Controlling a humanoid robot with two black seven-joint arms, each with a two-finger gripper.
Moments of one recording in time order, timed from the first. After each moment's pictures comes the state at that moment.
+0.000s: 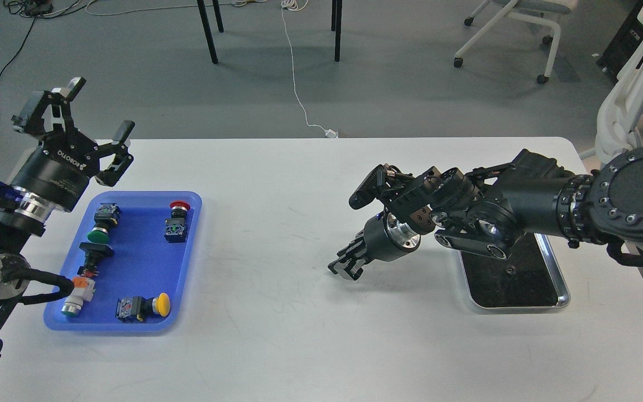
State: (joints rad) left arm -0.30 0.54 -1.16 -1.12 0.40 -0.49 -0.39; right arm 1.40 0.00 -0.74 0.83 -1.17 0.21 0.49
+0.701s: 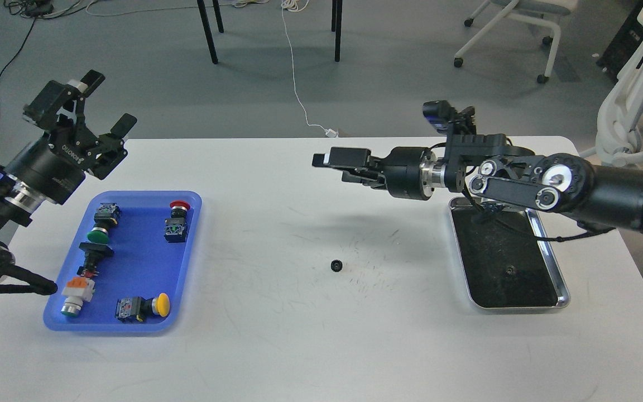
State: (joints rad) left arm -0.37 0.60 -1.15 -1.13 0.86 -0.49 -0.49; right arm 1.20 -0.41 -0.21 0.98 -0.34 0.23 0.49
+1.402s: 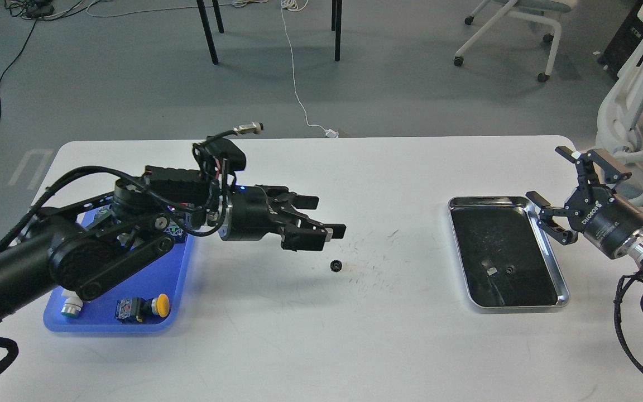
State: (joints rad) left arm -0.88 0.35 -0.38 -1.21 1.93 -0.36 -0.49; right arm 0.54 -0.80 0.38 0.98 -0.05 0.49 0.49
